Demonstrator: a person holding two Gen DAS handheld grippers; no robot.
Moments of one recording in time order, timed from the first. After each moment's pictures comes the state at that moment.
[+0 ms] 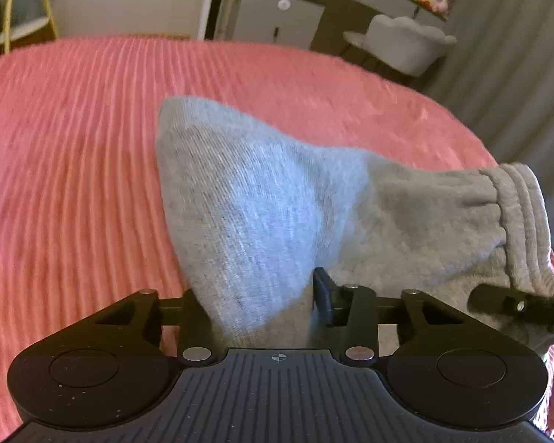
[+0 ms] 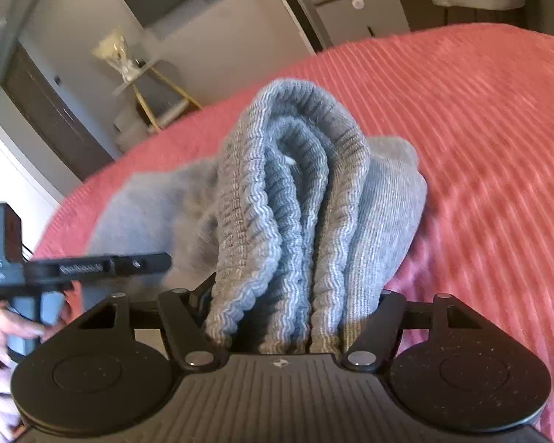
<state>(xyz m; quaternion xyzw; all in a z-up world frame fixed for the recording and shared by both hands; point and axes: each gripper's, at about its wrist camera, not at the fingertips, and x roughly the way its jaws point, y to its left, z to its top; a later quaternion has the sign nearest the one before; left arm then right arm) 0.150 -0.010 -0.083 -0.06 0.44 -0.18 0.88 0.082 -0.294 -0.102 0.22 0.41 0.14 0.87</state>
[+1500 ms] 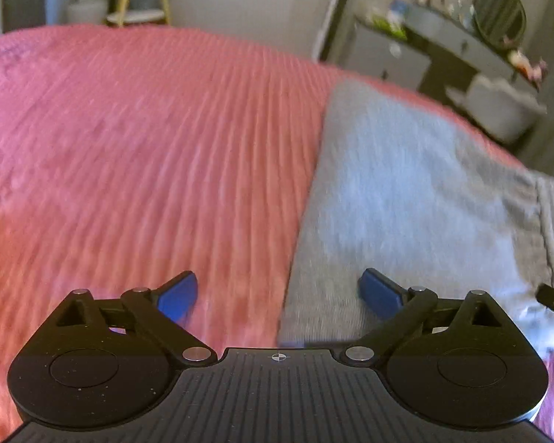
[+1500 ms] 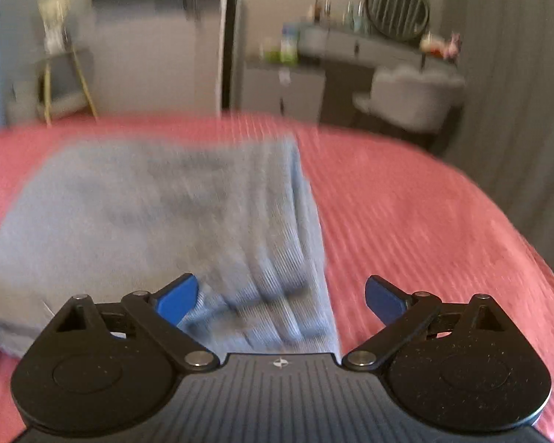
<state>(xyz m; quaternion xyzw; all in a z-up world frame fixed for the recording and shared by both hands) 0.118 0.041 -0.115 -0.13 0.41 0.00 0.90 0.112 -0.256 -0.097 -0.03 0.38 -0.07 0.92</state>
